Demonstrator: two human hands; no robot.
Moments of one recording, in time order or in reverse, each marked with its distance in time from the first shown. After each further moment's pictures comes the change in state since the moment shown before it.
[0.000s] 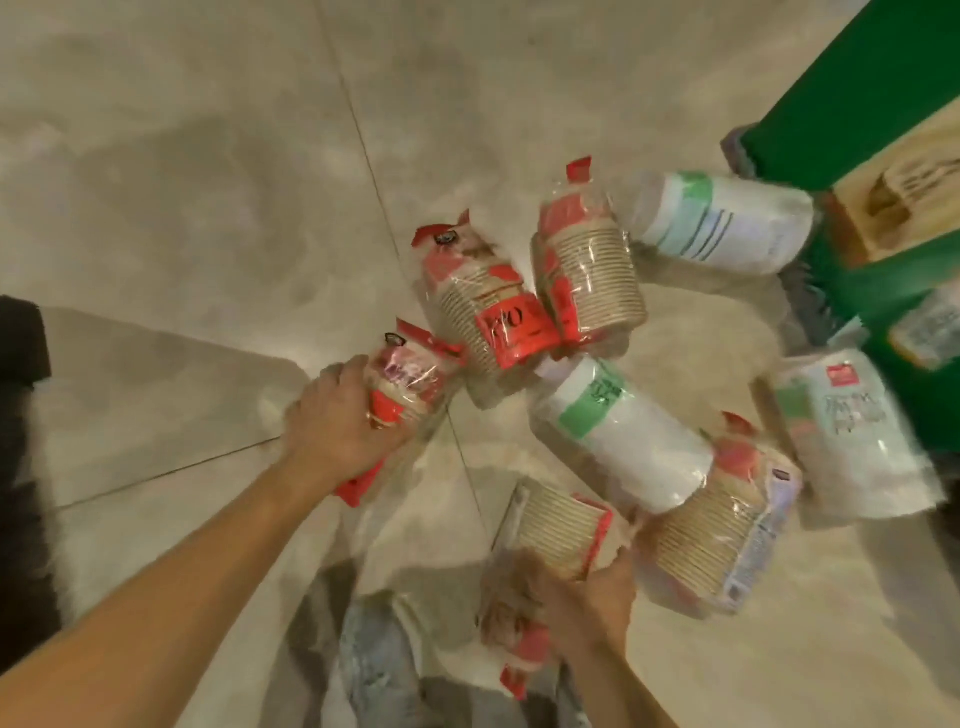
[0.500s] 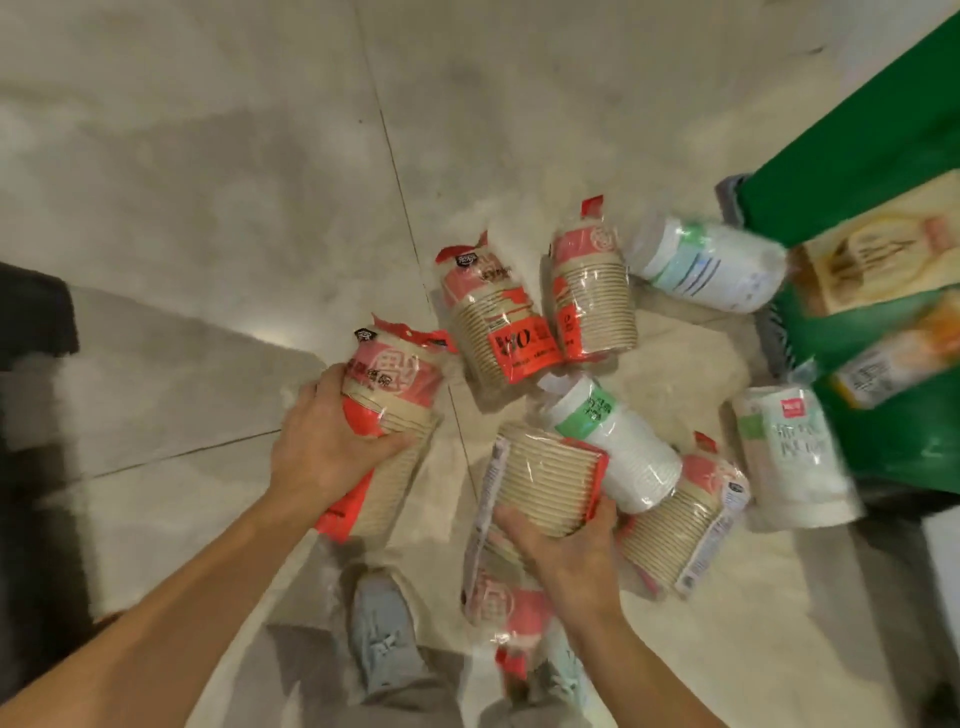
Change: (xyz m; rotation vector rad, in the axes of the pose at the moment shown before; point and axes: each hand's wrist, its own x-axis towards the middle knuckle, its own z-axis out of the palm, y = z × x) left_hand -0.041 -0.030 -0.043 -0.380 0.064 -0.084; right_hand -0.071 -0.092 -0.033 0.089 -0.126 -0.275
